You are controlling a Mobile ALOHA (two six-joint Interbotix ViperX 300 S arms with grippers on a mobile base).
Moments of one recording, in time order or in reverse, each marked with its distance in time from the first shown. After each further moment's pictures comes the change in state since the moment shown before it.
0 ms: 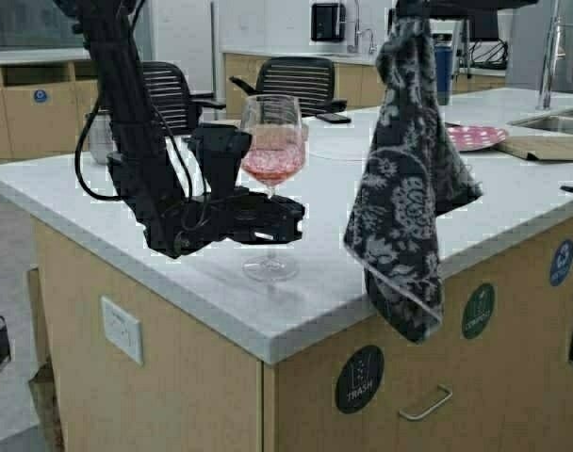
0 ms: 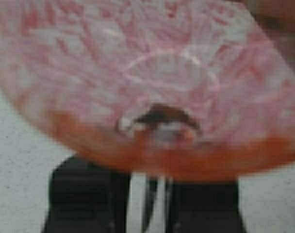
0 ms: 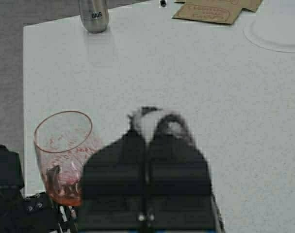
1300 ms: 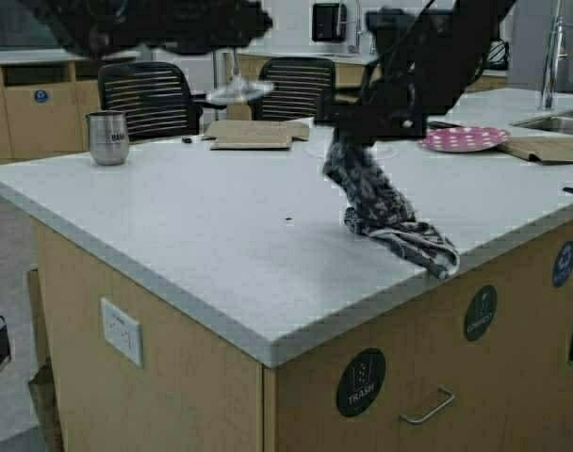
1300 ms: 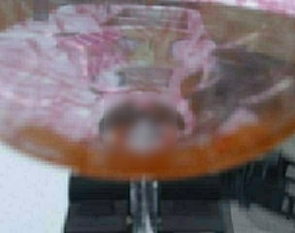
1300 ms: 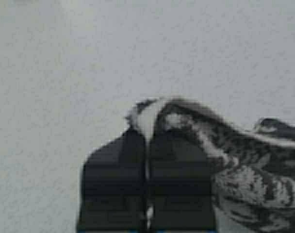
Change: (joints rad) left arm -0.011 -0.896 0.433 0.031 0.313 -0.120; right arm 0.025 0.900 -0.565 0.141 -0.169 0.003
